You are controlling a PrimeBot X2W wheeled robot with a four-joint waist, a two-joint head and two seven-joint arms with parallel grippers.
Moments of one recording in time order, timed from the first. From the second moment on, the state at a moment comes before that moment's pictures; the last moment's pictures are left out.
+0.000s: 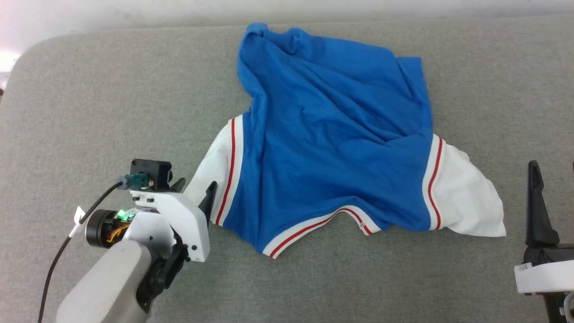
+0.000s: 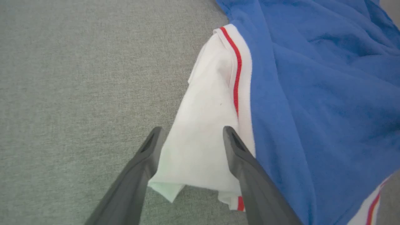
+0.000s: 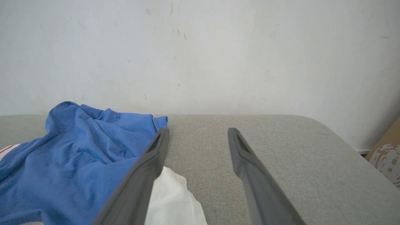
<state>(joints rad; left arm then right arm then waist) -0.38 0.49 -0.56 0.13 -0.70 0.25 0.29 0.08 -0.05 -0.22 -0.33 0.12 0.13 -0.02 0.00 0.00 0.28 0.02</state>
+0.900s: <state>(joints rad) -0.38 0.50 -0.51 0.16 -0.73 0.28 0.25 0.06 -0.05 -0.22 -0.33 0.12 0.13 -0.02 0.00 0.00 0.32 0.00</state>
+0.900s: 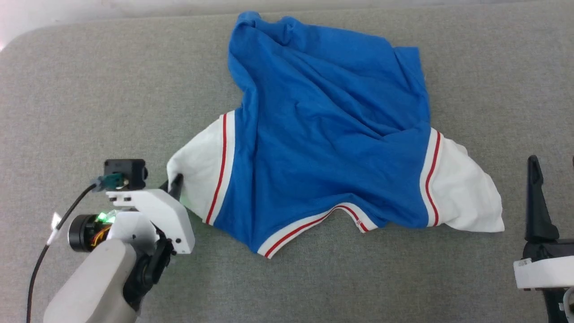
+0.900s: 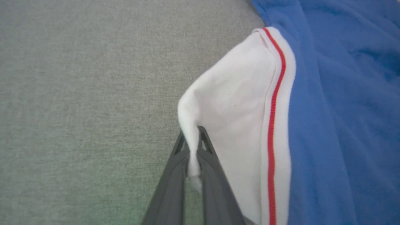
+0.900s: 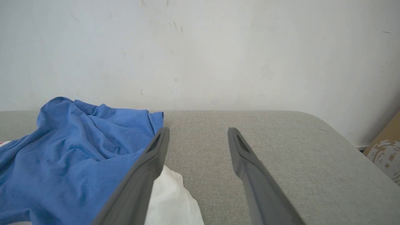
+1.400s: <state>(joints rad) -0.08 0.52 -0.39 -0.21 -0.76 0.45 0.12 0.09 -0.05 -0.25 -0.24 0.12 0.13 0.27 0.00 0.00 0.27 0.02</state>
